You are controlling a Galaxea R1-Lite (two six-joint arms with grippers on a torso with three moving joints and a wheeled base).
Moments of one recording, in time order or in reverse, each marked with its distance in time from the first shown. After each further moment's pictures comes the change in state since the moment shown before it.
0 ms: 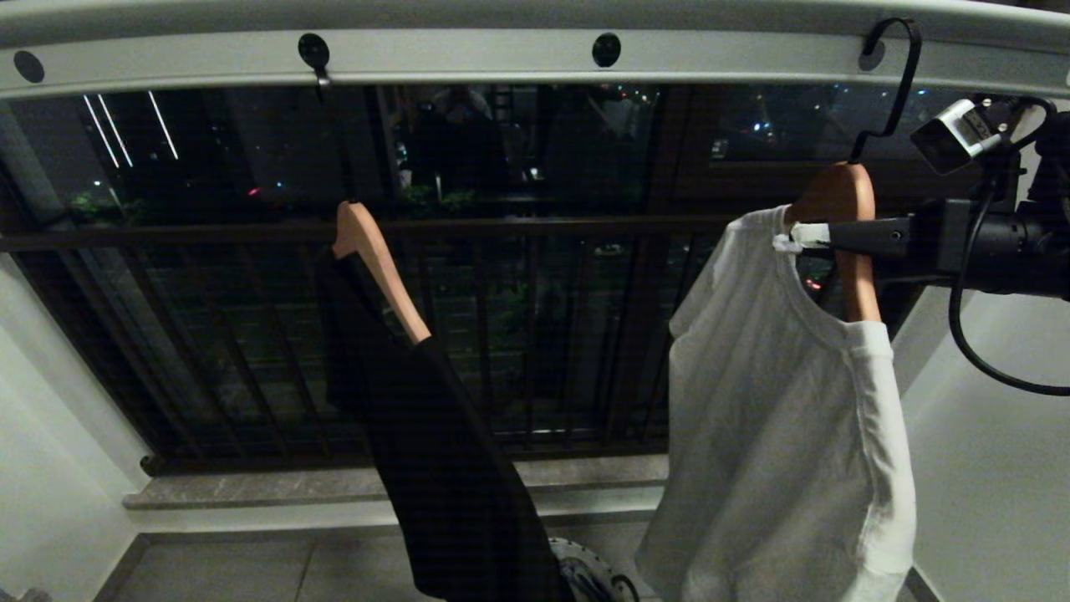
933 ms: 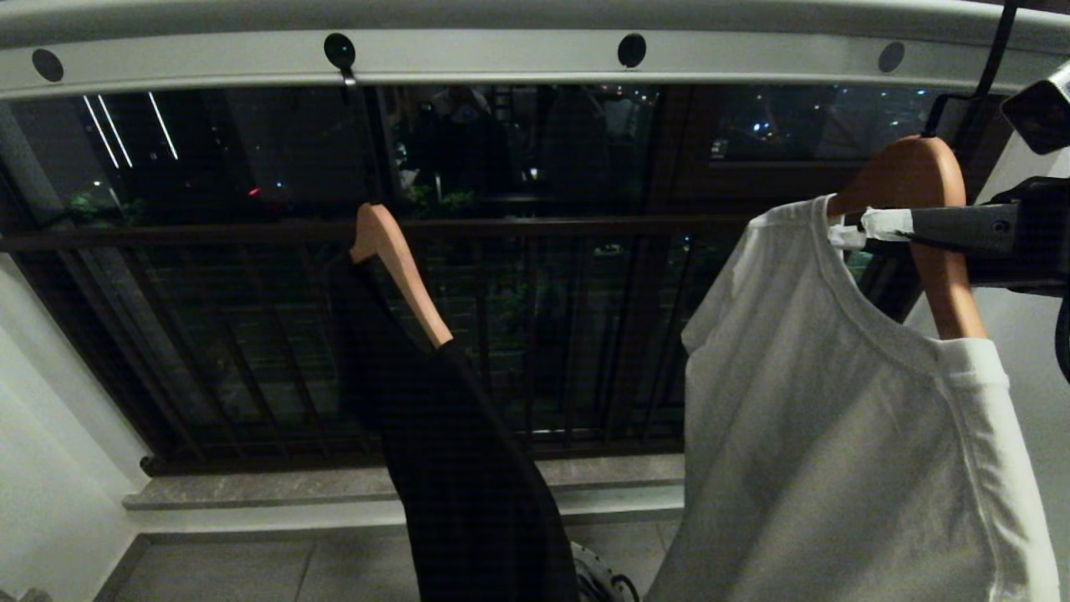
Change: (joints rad) left arm 0.000 0.000 0.000 0.000 -0.001 0.000; right arm -0.005 -0.226 0.138 0.003 -0.003 0.083
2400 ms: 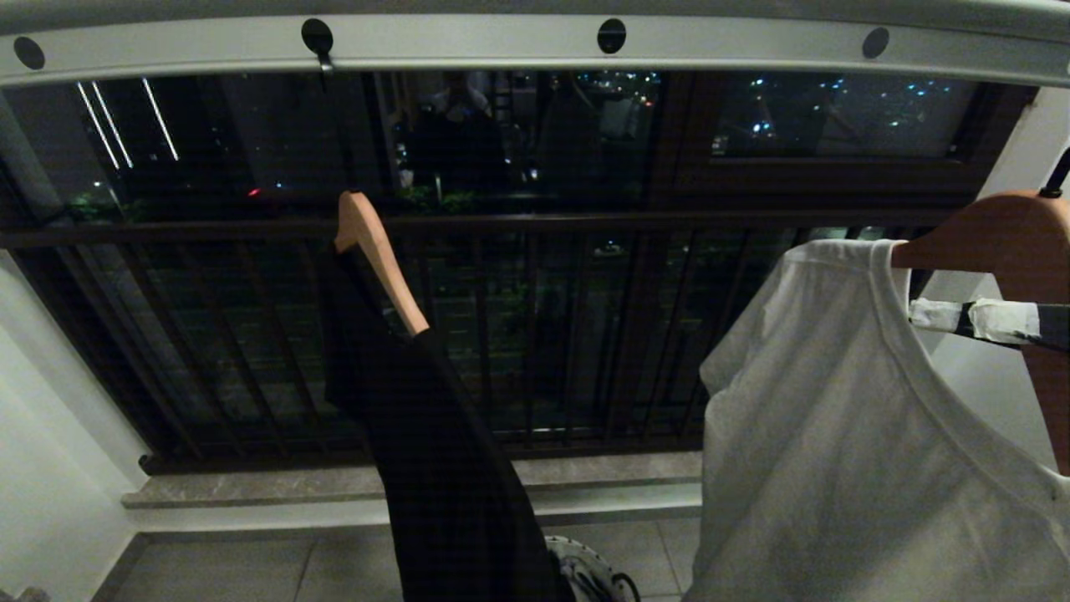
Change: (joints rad) left arm 0.000 0.000 0.000 0.001 0.001 0.000; right arm -0.014 -0.283 0.265 0.005 -0.002 0.003
